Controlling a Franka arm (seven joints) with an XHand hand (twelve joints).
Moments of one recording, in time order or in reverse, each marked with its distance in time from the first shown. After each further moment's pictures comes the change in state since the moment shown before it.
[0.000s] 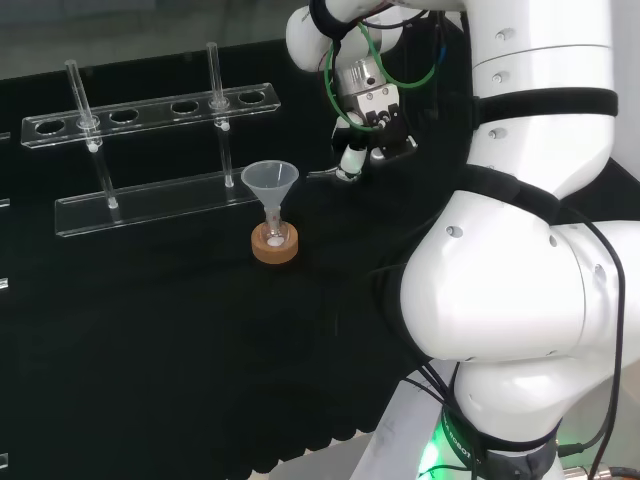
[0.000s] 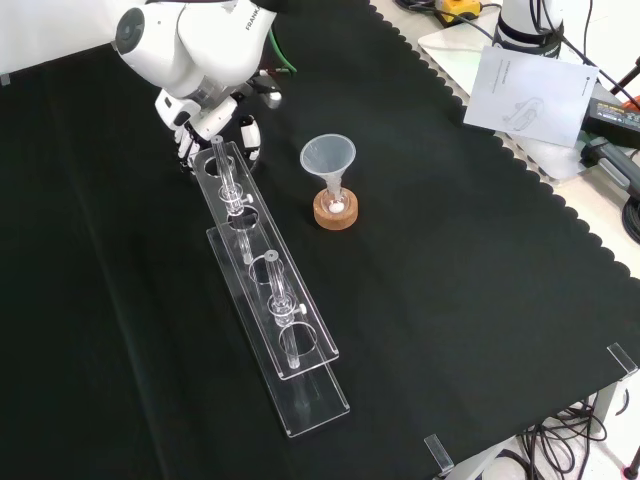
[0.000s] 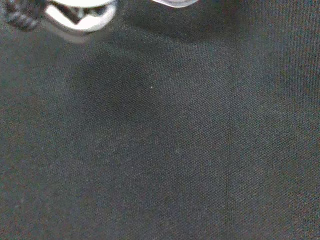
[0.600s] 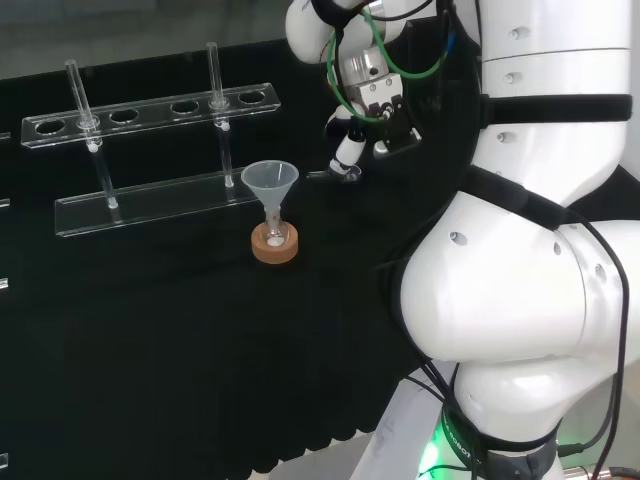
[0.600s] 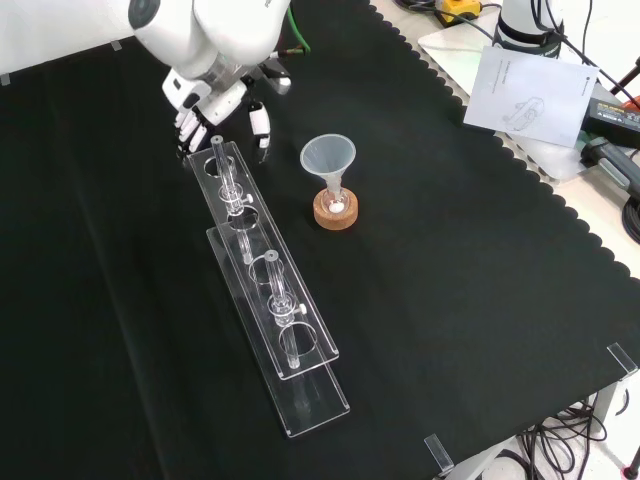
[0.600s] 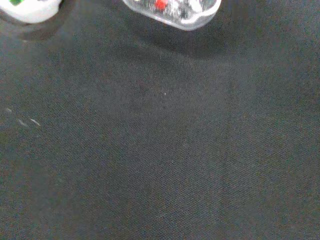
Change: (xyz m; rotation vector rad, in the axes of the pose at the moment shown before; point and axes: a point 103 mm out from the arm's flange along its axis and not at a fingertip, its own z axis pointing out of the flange) arm 0.004 -0.032 -0.021 -0.063 -0.014 -0.020
